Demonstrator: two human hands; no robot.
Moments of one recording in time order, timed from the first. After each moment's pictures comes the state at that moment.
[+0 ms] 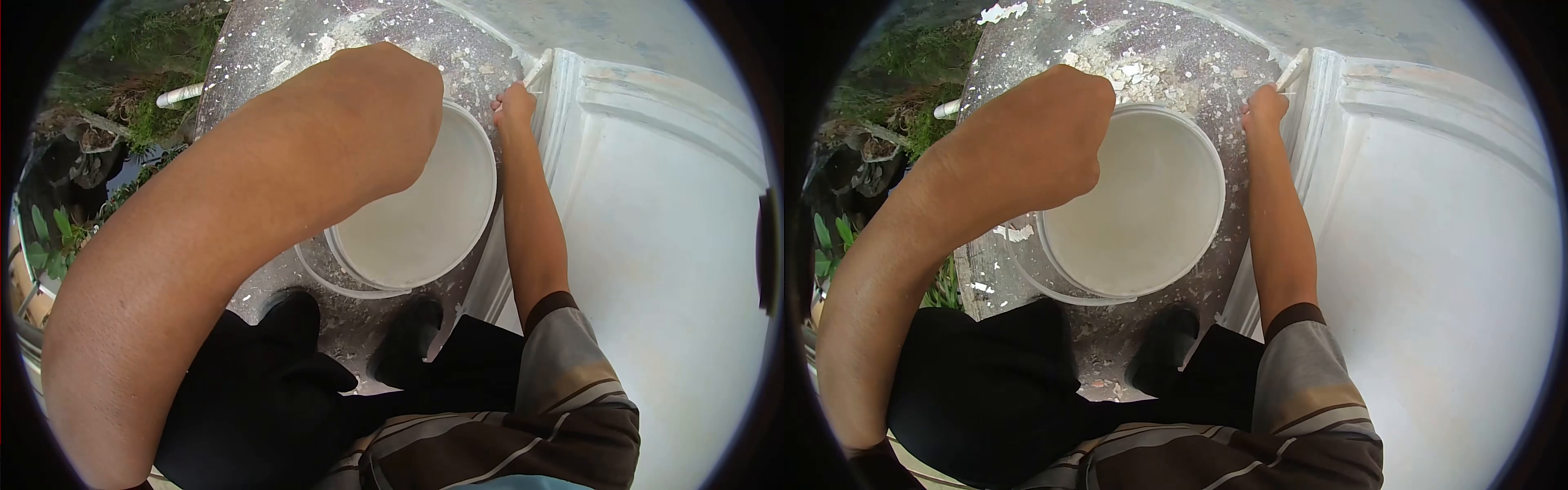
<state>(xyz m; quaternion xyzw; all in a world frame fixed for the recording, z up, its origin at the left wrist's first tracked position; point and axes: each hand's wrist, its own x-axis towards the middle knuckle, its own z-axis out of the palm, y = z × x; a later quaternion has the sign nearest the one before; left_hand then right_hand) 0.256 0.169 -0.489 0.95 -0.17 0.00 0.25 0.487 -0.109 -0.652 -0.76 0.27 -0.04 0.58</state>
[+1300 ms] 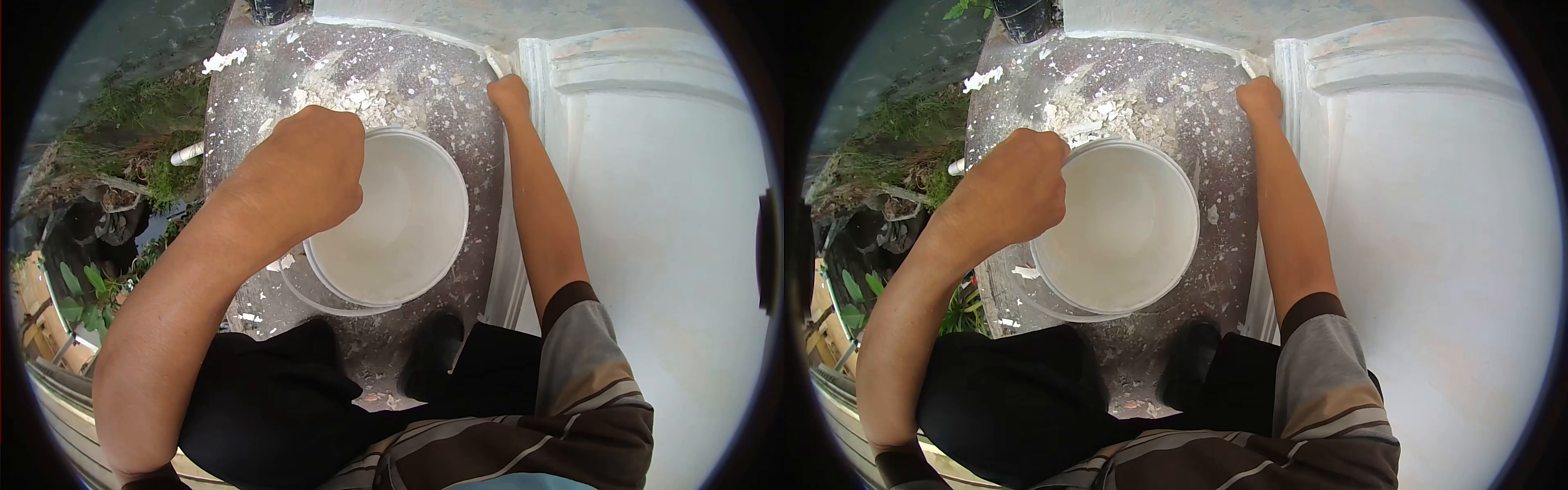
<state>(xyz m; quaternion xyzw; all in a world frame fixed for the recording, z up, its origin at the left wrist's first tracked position) 0.276 0.158 -0.465 0.94 -0.03 -0.17 0.30 0.535 -0.138 -0.613 -0.99 0.10 0.09 0.02</state>
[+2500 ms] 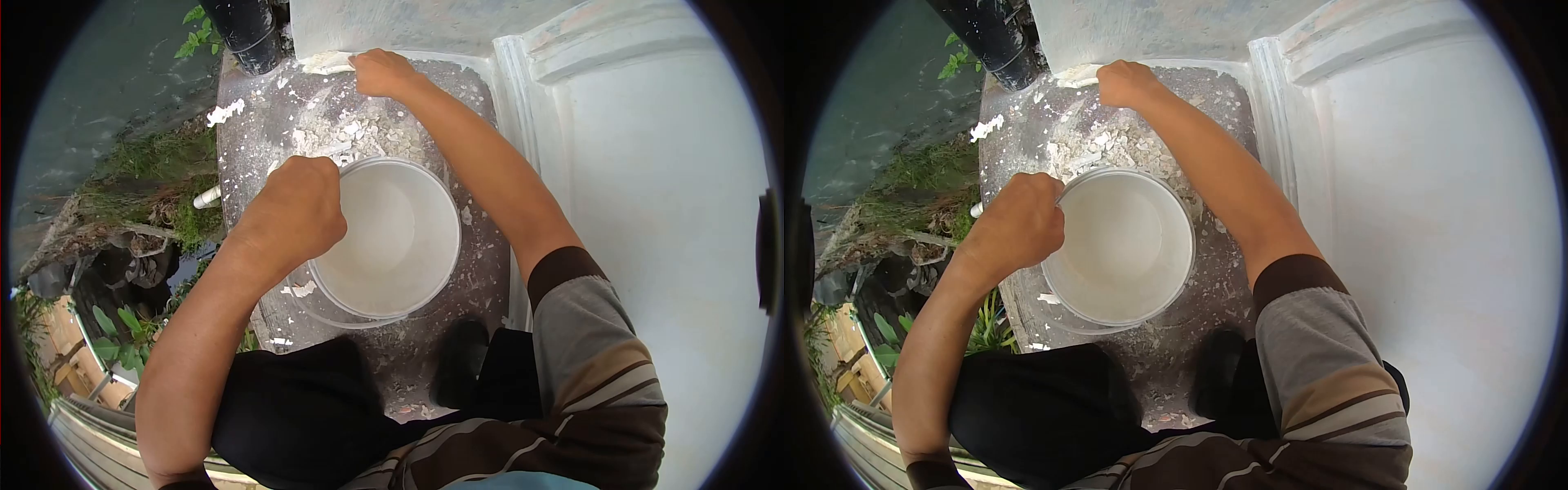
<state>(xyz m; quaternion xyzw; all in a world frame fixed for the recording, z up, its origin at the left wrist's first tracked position) 0.280 0.157 -0.469 0.95 -0.06 -0.17 0.25 0.503 0.034 -0.585 -0.94 -0.30 0.16 0.05</state>
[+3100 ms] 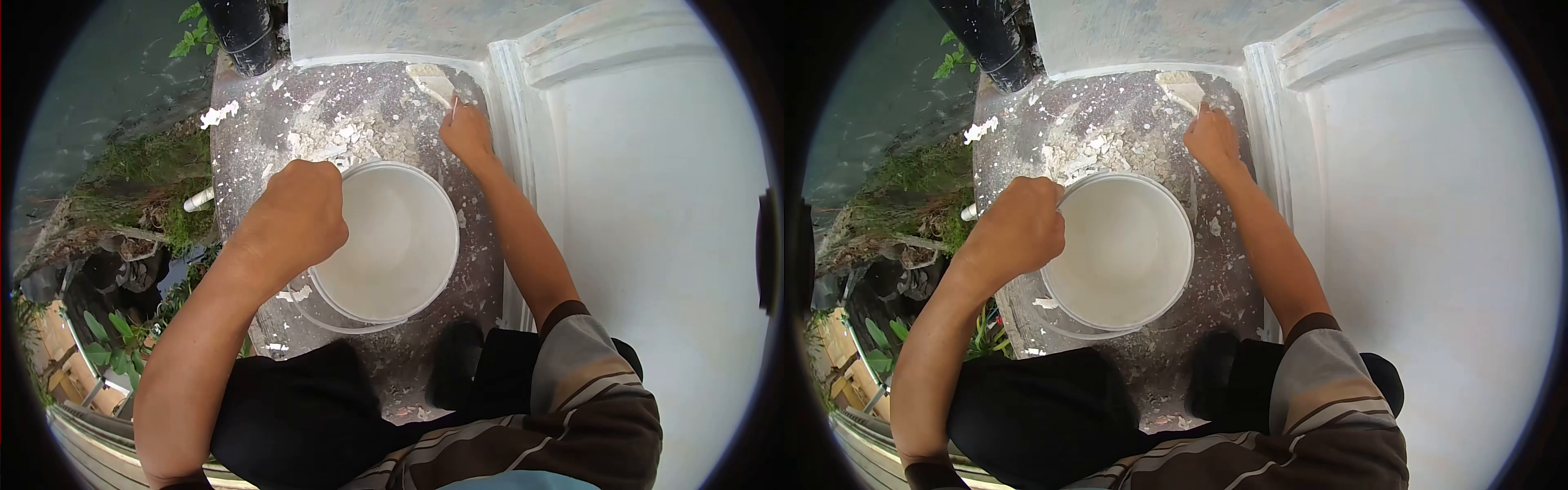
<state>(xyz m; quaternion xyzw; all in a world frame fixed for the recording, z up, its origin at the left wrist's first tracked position) 0.277 0.163 -0.472 0.95 -0.08 -0.16 0.27 0.444 -0.102 -0.601 -0.99 -0.09 0.02 0.05</state>
